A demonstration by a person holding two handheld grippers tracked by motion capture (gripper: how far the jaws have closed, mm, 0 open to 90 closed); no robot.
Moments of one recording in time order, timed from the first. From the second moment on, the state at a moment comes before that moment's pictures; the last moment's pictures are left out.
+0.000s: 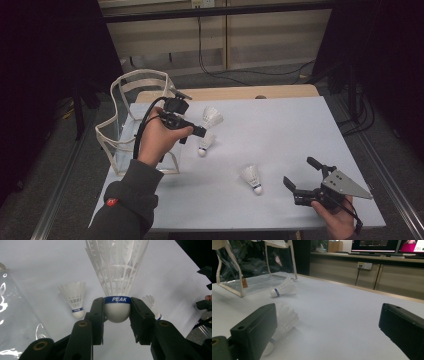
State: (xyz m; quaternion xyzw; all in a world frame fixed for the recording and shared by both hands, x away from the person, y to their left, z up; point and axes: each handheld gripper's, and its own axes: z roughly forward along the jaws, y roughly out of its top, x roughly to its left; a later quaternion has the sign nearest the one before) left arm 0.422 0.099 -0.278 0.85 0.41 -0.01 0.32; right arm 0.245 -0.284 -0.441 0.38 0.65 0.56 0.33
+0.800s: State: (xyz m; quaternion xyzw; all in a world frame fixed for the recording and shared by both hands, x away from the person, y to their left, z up) left arm 0.433 0.105 -0.268 0.84 0.43 0.01 0.33; right arm 0.245 -0.284 -0.441 0.38 0.65 0.56 0.33
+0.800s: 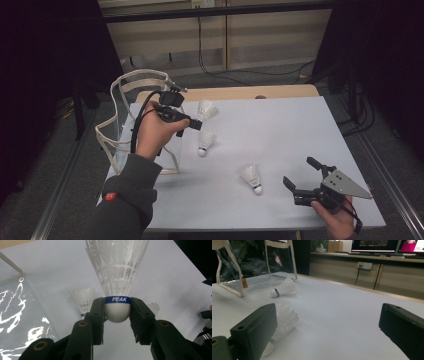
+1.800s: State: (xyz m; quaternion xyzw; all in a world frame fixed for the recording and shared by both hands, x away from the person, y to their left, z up) left arm 0.445 0.115 -0.259 0.83 0.46 0.02 0.33; right arm 0.244 -0.284 -0.441 0.38 0.65 0.56 0.33
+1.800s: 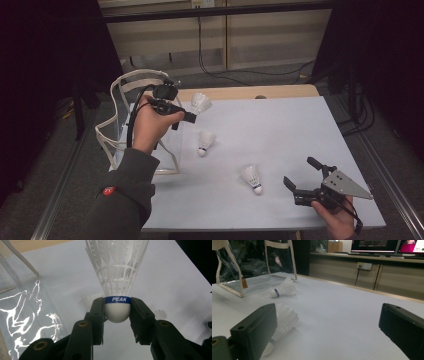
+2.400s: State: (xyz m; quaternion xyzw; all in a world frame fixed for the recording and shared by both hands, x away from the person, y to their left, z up) left arm 0.448 0.119 -0.251 0.82 0.46 0.03 0.32; right arm 0.244 -0.285 -0.440 0.38 0.65 0.56 0.34
